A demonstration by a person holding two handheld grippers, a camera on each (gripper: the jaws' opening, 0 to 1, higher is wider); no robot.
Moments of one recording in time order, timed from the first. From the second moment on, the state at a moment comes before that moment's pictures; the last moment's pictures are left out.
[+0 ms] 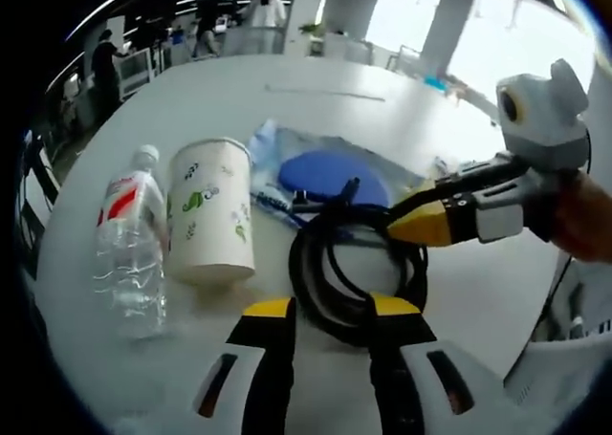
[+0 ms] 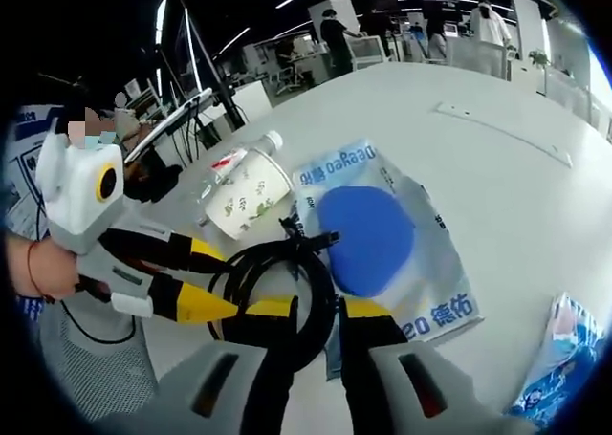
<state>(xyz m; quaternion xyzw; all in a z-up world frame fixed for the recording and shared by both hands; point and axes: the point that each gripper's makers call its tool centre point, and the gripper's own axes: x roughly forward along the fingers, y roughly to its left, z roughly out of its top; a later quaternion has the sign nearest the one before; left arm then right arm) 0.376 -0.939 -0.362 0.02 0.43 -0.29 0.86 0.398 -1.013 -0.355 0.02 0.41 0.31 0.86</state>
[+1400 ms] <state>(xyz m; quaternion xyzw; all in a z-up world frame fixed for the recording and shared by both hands) 0.375 -0.932 -0.362 0.00 0.44 -0.27 0.85 0.396 -1.012 -0.353 0.01 0.40 0.31 0.86</state>
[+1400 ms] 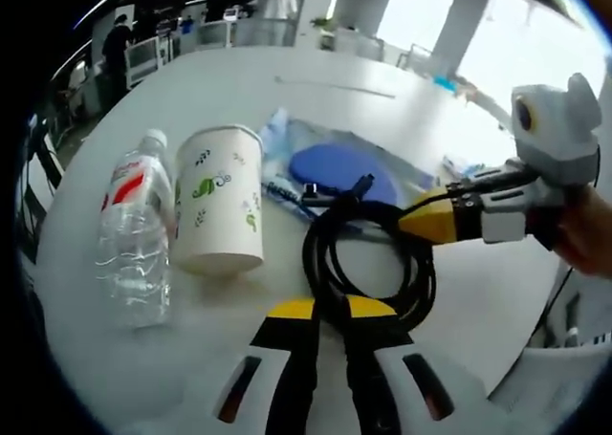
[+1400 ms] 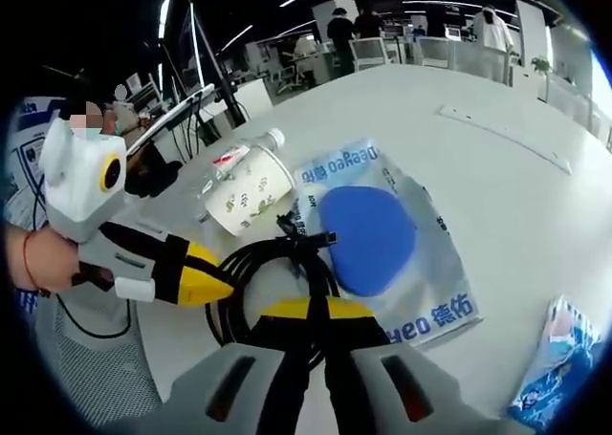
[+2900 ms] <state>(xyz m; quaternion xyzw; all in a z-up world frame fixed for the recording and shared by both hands) 0.361 -0.936 -0.326 -0.01 0.42 -0.31 0.85 0.374 -1.019 -0.319 0.04 0.37 0.29 0.88</state>
